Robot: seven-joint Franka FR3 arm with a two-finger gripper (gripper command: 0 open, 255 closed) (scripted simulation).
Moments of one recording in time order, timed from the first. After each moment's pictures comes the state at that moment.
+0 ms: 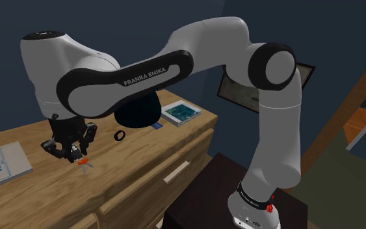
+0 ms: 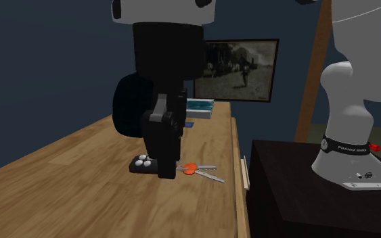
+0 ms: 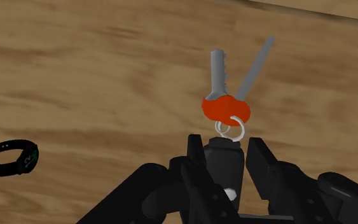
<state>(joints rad) 0.27 0.38 0.57 -1.63 -0.30 1.95 0.85</state>
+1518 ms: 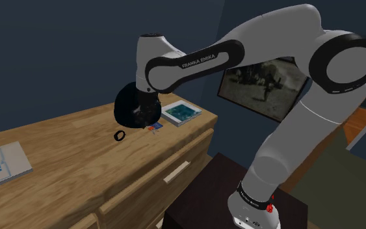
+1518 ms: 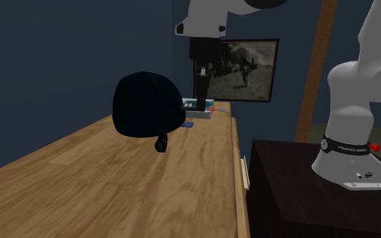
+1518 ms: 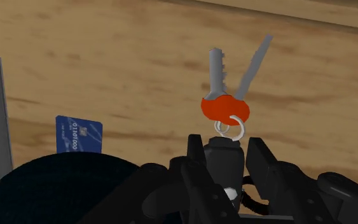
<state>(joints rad) -0.05 -0.17 0.40 -2.23 0.00 2.11 0.29</state>
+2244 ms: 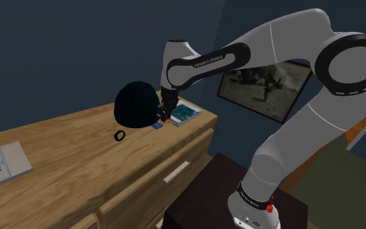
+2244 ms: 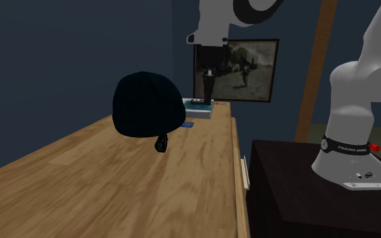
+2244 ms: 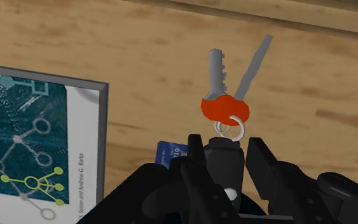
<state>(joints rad) -0.13 -0.27 0.26 -2.37 0.01 2.16 0.05</state>
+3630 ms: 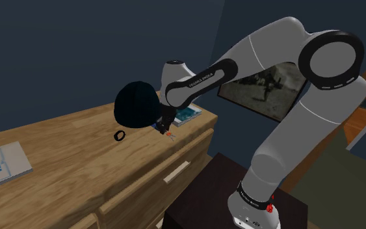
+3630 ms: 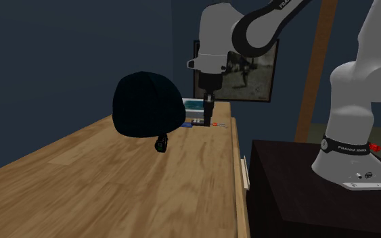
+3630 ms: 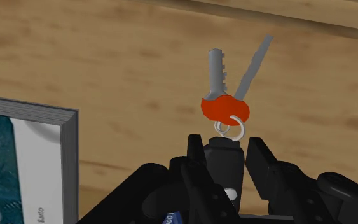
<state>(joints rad) -0.14 -0.16 0.27 -2.48 -0.02 2.37 0.08</state>
